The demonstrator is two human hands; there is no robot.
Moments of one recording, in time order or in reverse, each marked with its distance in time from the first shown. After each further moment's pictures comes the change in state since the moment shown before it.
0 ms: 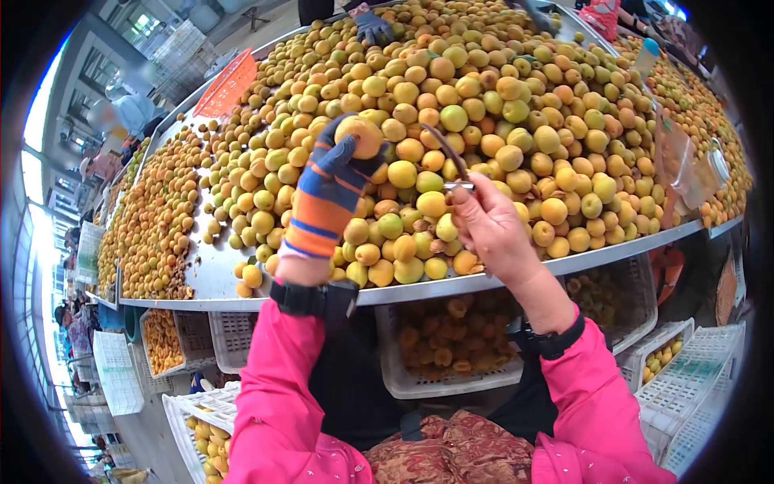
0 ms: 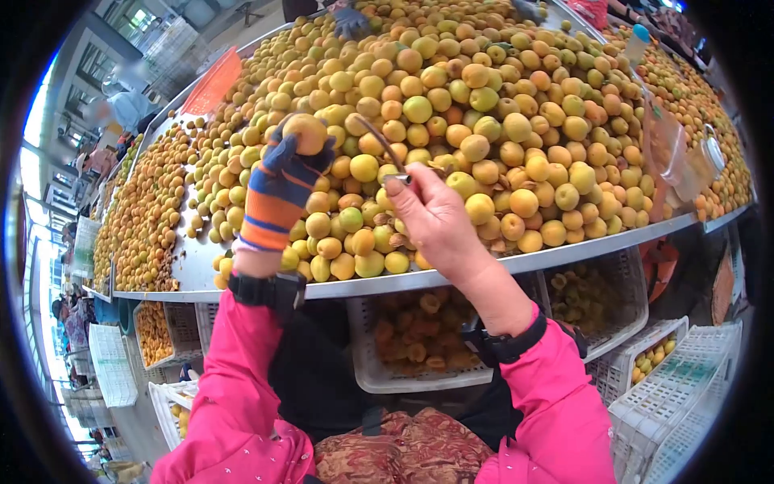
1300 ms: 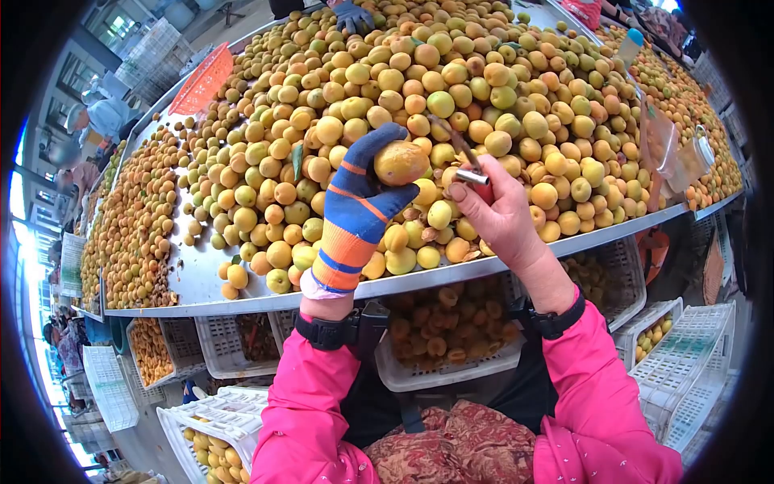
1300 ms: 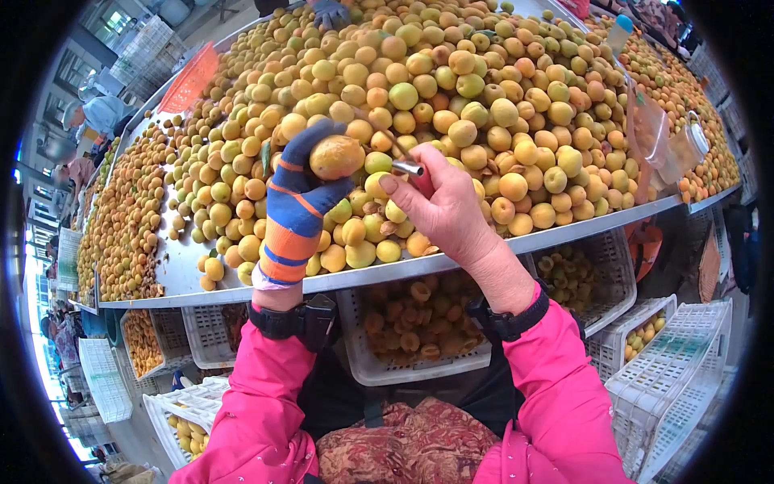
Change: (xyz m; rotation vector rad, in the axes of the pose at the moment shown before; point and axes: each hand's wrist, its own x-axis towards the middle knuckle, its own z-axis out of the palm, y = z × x) left_hand -0.032 -0.028 0.052 0.516 0.006 0.168; right_hand 0.000 -0.004 -0.013 -0.684 0.107 -0.317
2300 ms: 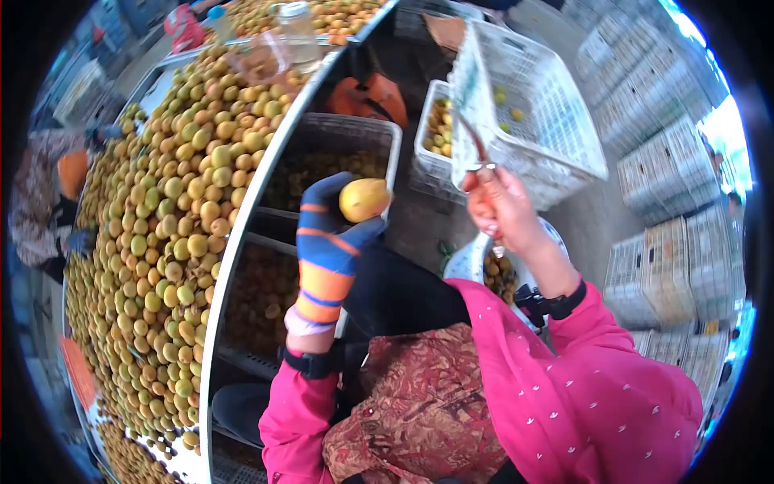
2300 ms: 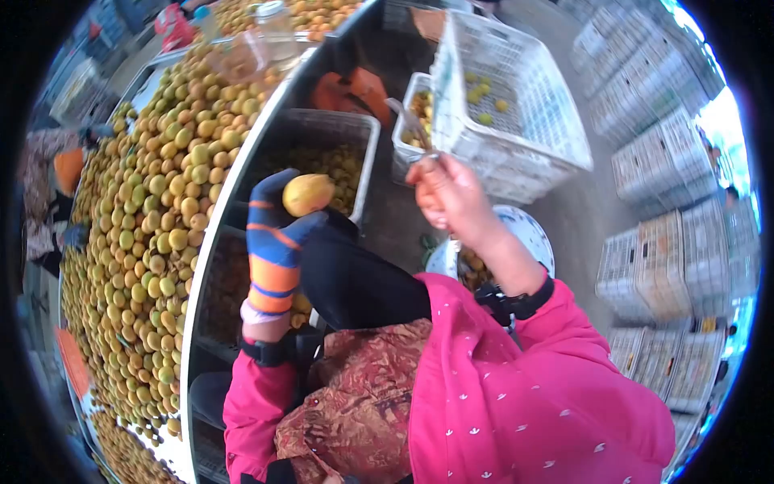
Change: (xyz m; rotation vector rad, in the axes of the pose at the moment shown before) left_hand -0.158 0.058 0.299 -0.403 -0.746 -0.404; right_hand -0.376 -0.188 -0.187 0.367 0.936 0.536
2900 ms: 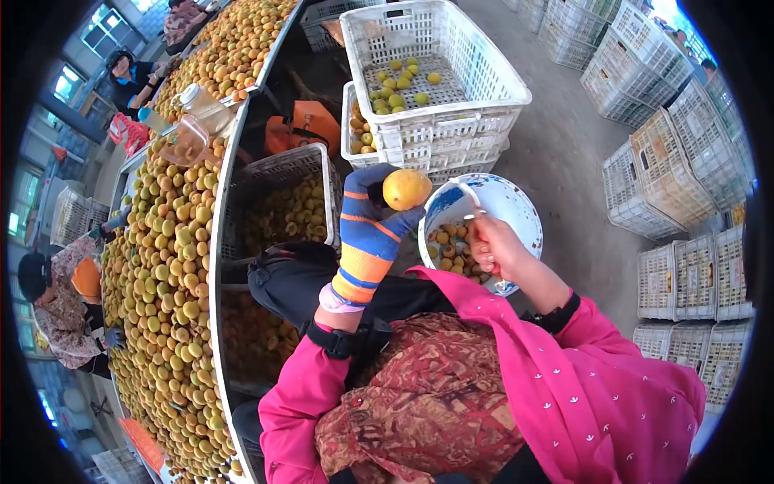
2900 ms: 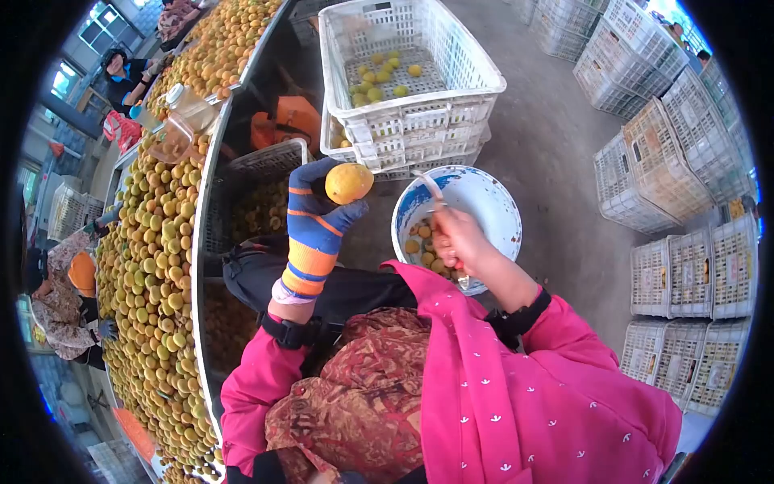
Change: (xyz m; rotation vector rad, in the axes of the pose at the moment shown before) left_hand -0.015 -0.062 0.175 0.039 -0.435 0.086; right_hand -0.142 0.070 -0.133 0.368 0.404 0.427
